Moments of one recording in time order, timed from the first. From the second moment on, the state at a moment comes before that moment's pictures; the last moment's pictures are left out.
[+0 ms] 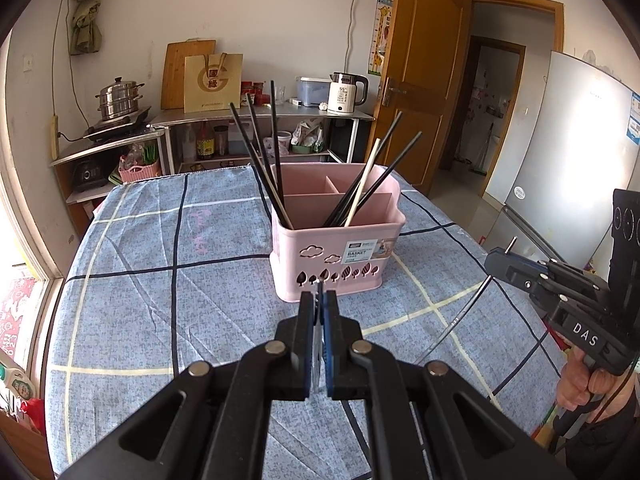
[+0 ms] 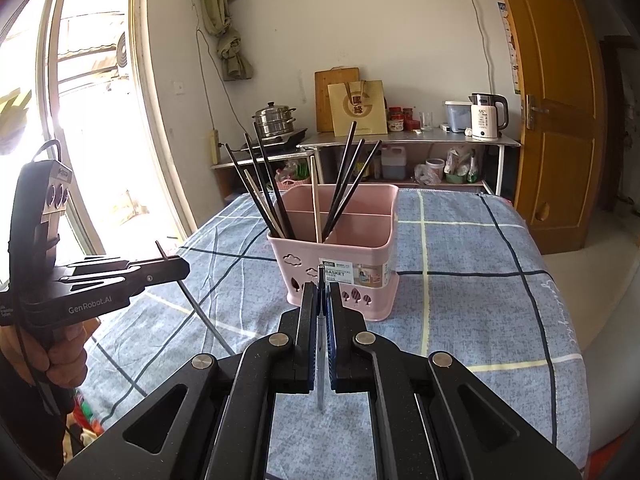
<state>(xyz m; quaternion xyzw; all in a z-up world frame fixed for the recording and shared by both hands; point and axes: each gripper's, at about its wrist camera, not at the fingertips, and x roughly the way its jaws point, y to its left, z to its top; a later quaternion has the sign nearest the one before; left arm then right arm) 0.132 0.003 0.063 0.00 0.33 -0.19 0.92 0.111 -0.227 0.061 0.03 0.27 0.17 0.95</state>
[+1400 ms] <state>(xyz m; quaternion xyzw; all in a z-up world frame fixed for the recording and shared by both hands) 0.156 0.018 0.154 -0.04 0.26 -0.22 0.94 0.132 -0.200 0.136 0.01 0.16 0.20 0.97</state>
